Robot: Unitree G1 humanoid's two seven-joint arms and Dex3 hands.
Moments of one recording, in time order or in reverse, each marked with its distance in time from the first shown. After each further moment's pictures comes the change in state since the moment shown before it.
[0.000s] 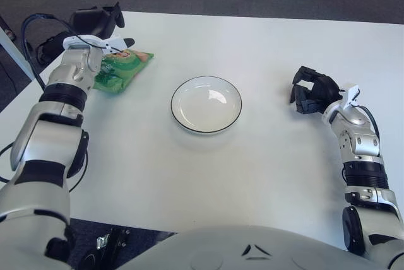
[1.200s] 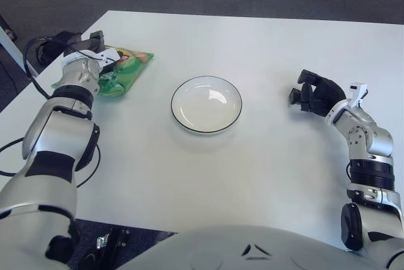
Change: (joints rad) left arm -0.018 -0.064 -0.034 0.146 -0.175 0.208 -0.226; right arm -0.020 0.015 -0.103 -0.078 0.190 0.330 -0.024
